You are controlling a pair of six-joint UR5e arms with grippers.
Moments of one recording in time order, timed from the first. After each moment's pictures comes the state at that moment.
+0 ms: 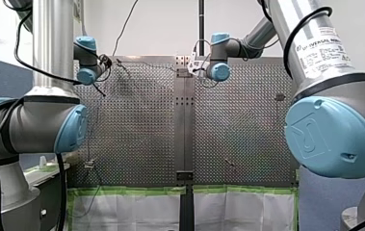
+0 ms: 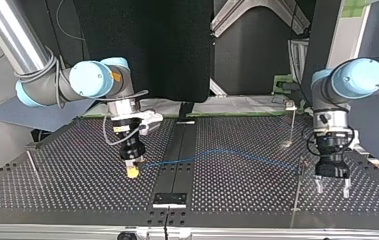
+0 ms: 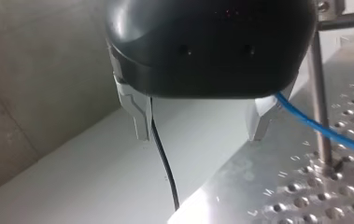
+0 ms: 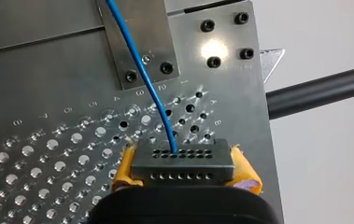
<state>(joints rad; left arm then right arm) 0.19 -1.61 -1.85 -2.31 -1.38 -2.39 2.15 -1.13 1.32 -0.44 1.56 1.76</state>
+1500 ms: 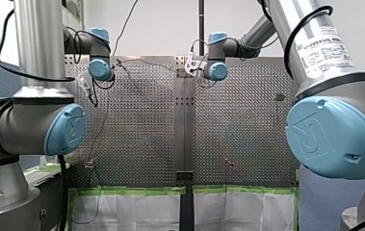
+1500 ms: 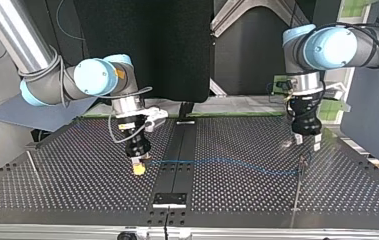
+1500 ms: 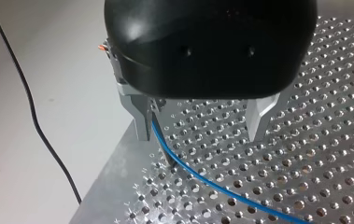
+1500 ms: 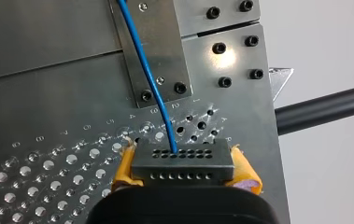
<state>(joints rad) 0.00 -1.47 -1.96 -2.72 -1.74 -1.98 2.17 -1.13 1.32 -0.41 1.56 1.76</state>
